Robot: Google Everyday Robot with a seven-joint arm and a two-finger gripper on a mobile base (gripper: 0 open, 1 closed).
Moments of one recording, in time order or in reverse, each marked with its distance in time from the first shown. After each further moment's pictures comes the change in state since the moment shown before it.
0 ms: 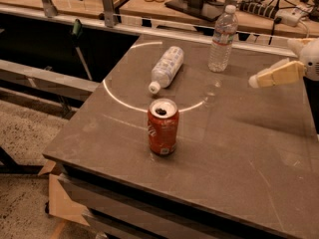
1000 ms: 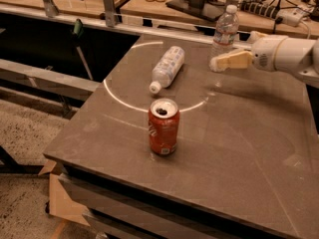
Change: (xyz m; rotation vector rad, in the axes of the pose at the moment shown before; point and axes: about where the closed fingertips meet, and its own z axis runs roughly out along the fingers) arm -0.036 -0.038 0.123 0.048 -0.236 0.057
